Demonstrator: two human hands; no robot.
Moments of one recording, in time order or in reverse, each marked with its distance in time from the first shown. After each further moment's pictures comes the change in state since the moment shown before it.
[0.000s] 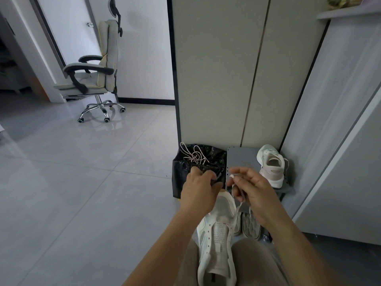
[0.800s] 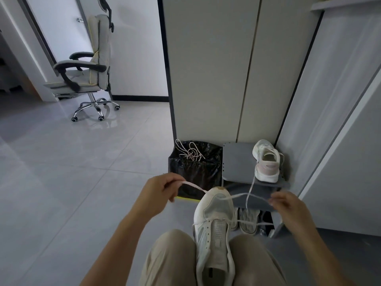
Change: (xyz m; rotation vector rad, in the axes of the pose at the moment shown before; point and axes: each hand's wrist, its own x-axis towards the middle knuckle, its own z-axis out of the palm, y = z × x) left_hand -0.014 -0.054 -0.050 -0.353 -0.086 -0.011; right_hand -0.016 0.057 -0.096 -0.583 0.372 0.190
